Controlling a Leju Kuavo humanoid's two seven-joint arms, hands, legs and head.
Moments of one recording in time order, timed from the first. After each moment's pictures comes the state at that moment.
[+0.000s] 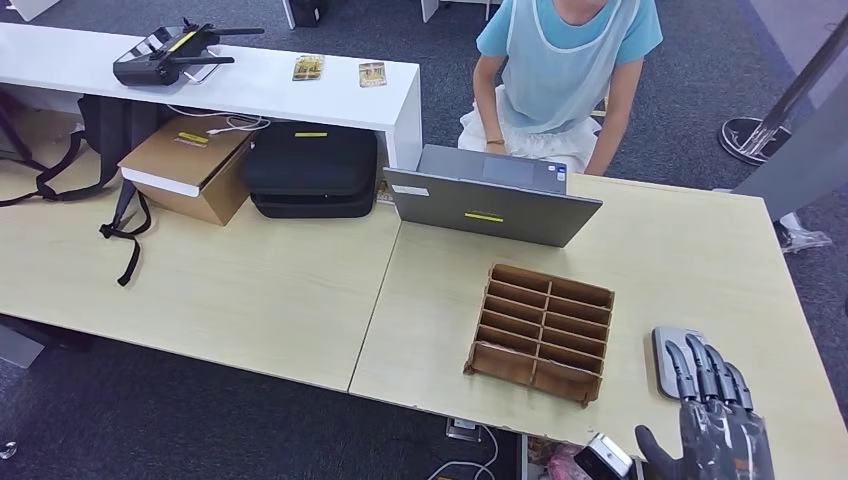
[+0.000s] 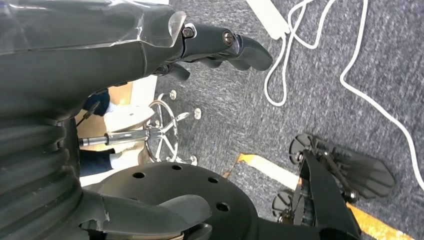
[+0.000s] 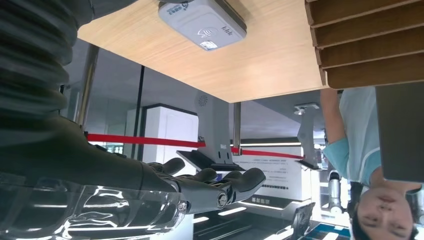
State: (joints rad) left arm -0.08 -0.09 -0.78 -0.20 0.88 0.44 0.21; right arm 0.28 -0.39 0.27 -1.91 1.25 -0.18 0.30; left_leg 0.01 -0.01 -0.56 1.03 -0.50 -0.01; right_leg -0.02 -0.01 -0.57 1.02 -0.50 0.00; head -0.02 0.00
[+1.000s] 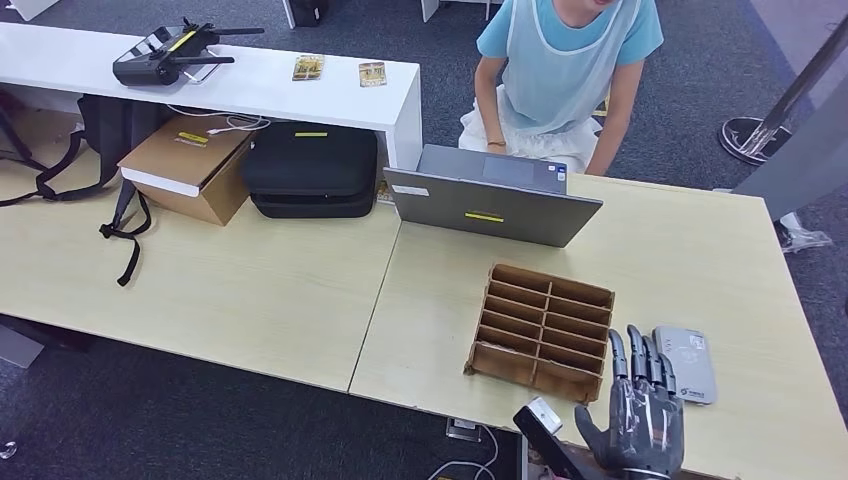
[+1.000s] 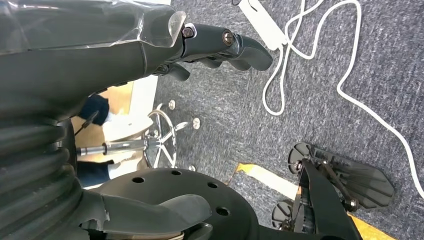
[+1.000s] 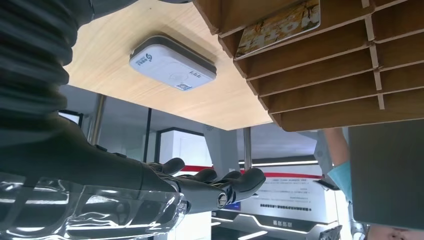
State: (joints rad) left arm -0.09 -0.09 -0.81 -0.20 0.84 0.47 0.21; right arm 0.15 -0.17 0.40 -1.69 1.37 -0.21 0.41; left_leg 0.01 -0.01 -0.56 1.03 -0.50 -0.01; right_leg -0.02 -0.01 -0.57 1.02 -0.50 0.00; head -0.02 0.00
